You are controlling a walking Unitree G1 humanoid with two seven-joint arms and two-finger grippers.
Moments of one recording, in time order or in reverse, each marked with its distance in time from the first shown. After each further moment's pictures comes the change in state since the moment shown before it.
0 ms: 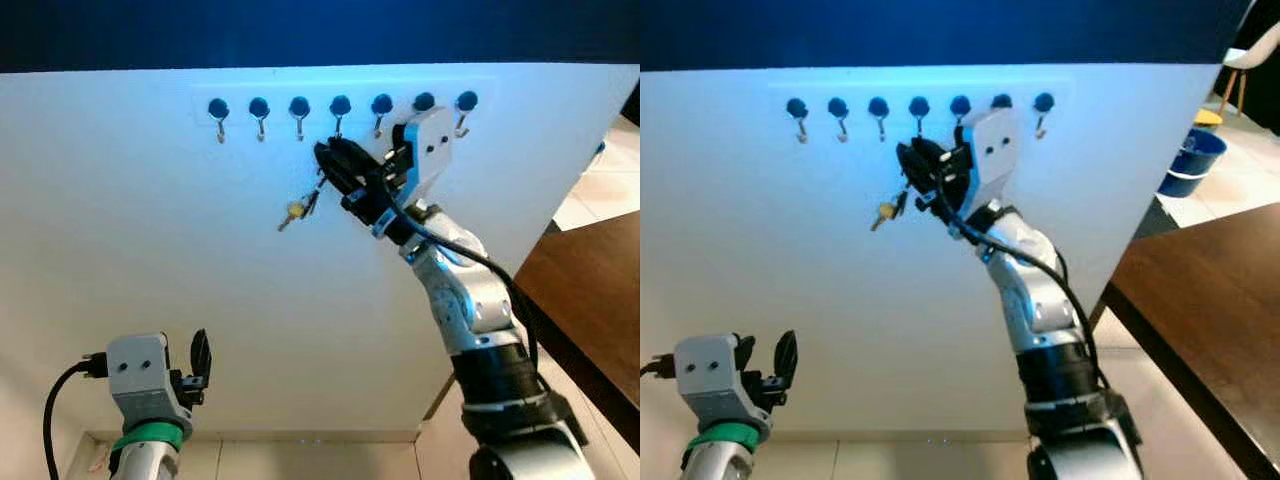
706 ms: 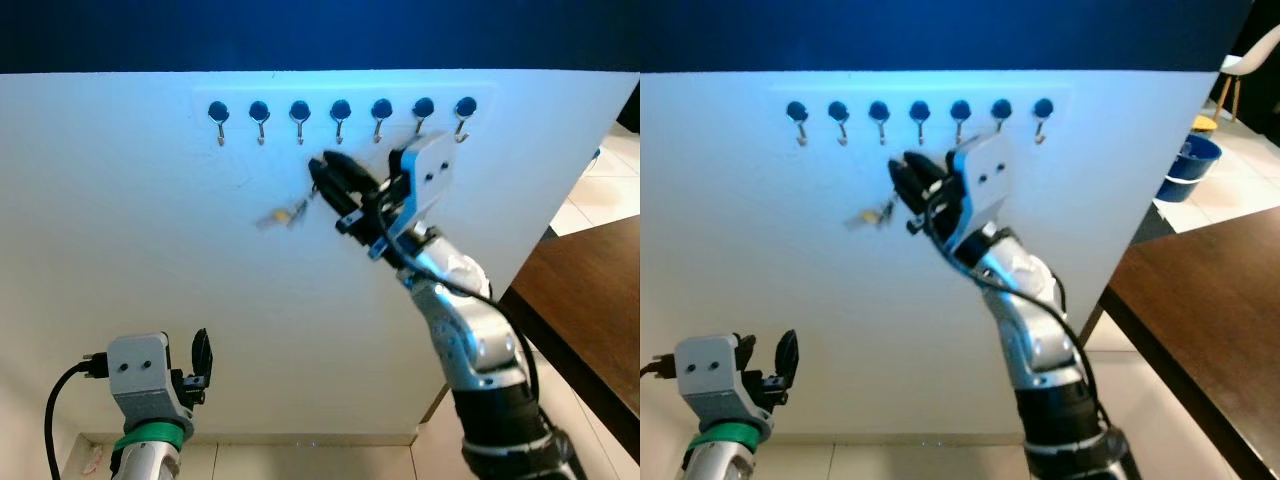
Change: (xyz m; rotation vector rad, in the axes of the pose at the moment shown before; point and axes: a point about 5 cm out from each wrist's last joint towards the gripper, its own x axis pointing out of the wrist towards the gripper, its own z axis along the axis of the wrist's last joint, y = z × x) left arm 0.000 -0.001 0.000 -0.004 -0.003 -0.001; right arm -0.017 0.008 0.006 -0.034 -0.039 -0.101
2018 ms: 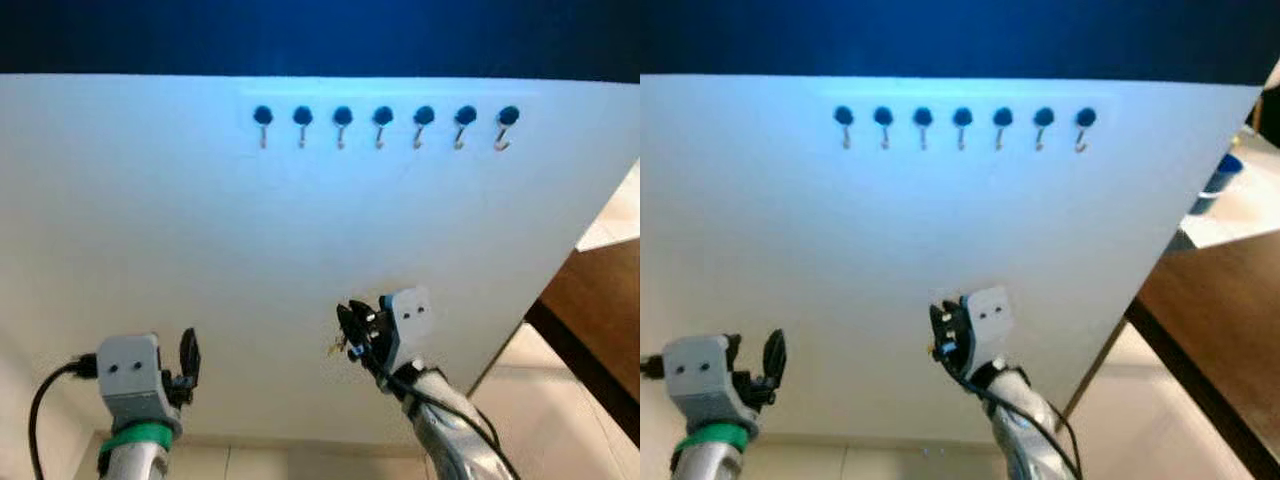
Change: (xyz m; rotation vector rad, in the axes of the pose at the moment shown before) left arm -0.002 0.003 -0.002 0.020 0.006 0.004; right arm -0.114 0.035 -0.120 0.131 0.458 -0.235
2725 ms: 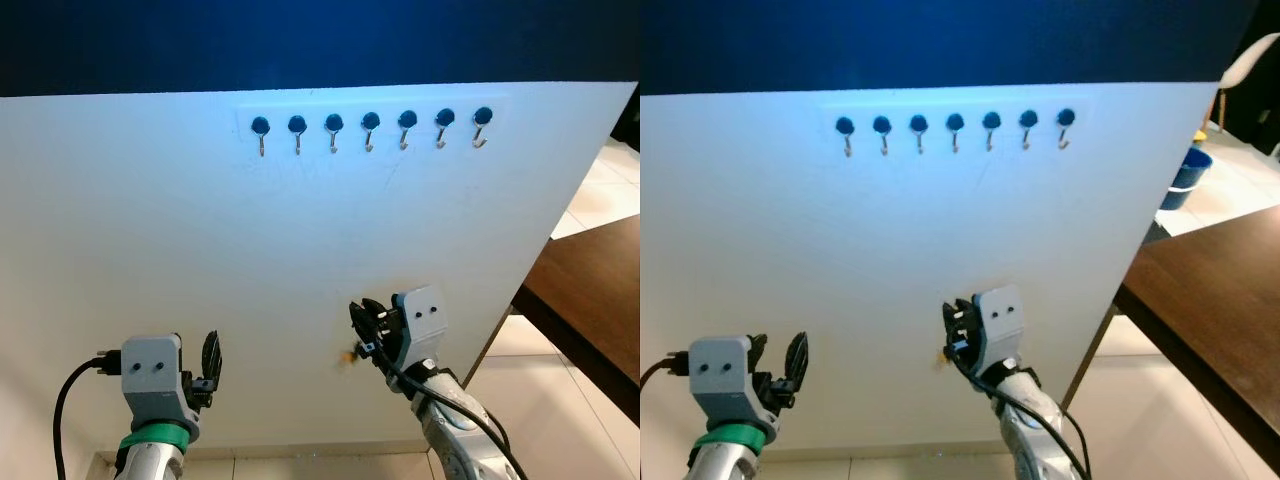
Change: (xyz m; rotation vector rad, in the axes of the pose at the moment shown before) left arm 0.001 -0.008 0.001 0.027 -0.010 -0.067; right arm -0.003 -0.004 -0.002 0.014 0.002 -0.032
